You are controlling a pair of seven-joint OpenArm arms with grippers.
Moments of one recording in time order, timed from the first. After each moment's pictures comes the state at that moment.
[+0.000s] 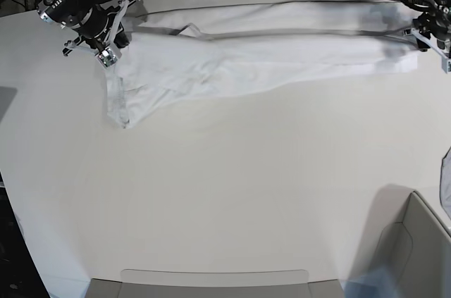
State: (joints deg) left arm 14.8 -15.5 -55.1 95.2 -9.4 -36.7 60.3; right arm -27.3 12.4 17.5 118.8 18.6 42.0 -62.6
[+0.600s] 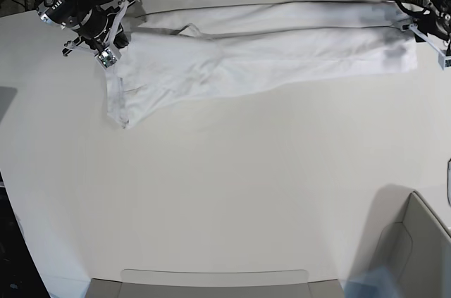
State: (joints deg) left arm 10.2 -15.7 -55.1 94.3 -9.1 -36.7 74.9; right arm -26.8 12.5 17.4 118.3 18.5 42.1 -62.6
